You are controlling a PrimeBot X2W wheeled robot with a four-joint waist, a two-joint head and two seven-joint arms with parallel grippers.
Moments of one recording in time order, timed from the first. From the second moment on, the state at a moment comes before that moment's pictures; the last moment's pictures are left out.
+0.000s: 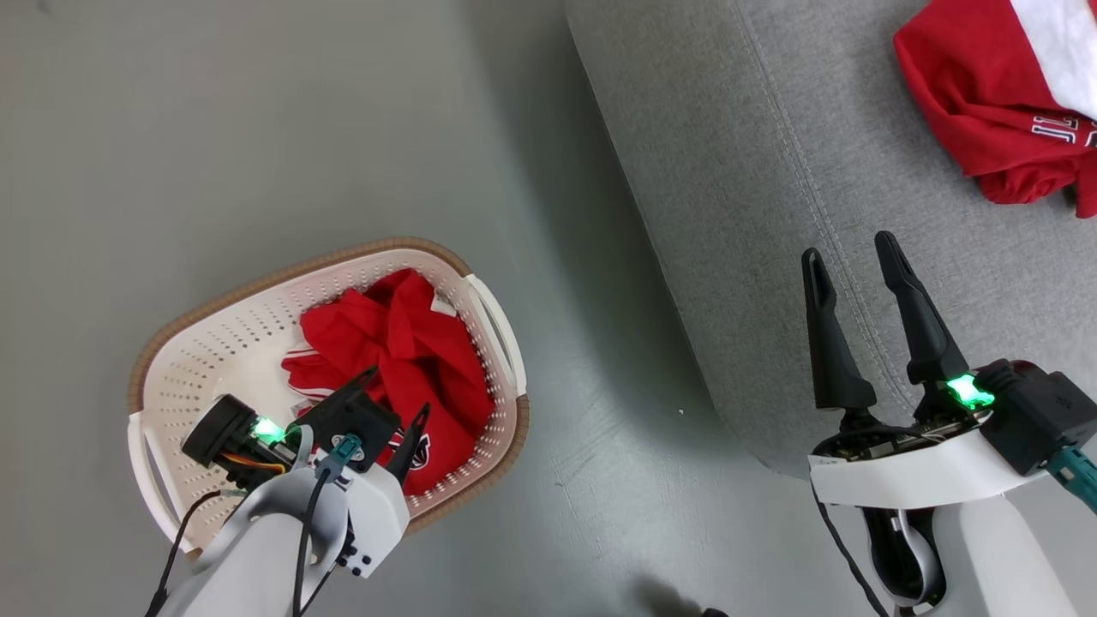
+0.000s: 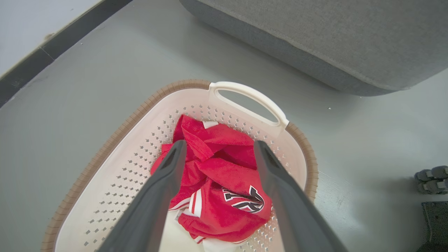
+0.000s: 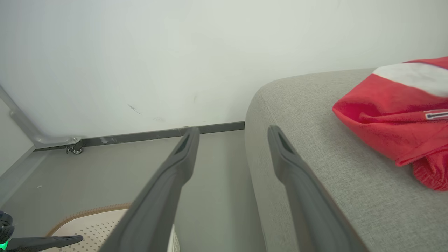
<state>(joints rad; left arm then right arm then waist) -0.44 0.28 -0.50 0.57 -0.02 -0.07 -0.07 -0.19 -0.04 0.07 0.07 0.22 0.13 -0.23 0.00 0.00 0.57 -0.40</state>
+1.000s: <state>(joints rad) -0.56 0.31 -0.54 0.74 0.05 -0.07 -0.03 -0.27 -0.04 0.13 0.09 0.28 0.13 -0.25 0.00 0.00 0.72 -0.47</state>
